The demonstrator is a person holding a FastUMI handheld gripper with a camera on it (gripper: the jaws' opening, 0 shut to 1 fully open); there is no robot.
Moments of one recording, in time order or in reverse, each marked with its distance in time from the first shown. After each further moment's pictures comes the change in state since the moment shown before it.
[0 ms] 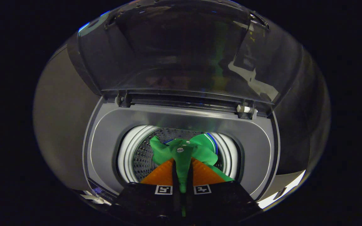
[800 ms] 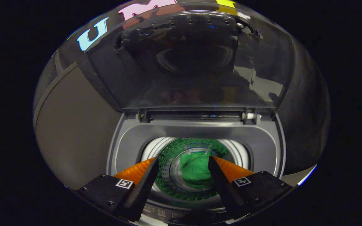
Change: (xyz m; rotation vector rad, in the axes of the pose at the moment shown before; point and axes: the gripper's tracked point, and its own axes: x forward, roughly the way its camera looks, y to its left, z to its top) arm -0.038 0.025 0.014 0.083 -0.065 0.183
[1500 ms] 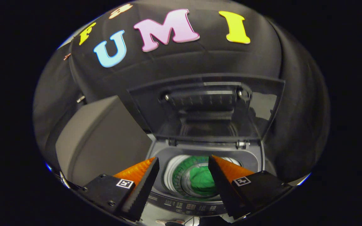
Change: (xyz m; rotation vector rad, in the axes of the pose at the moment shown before) arm -0.123 0.056 0.095 -0.049 -0.246 0.130
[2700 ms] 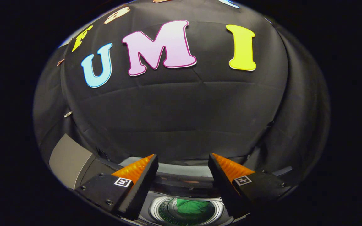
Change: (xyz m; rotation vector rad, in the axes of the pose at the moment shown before) arm 0.089 -0.046 0.140 -0.073 -0.139 -0.118
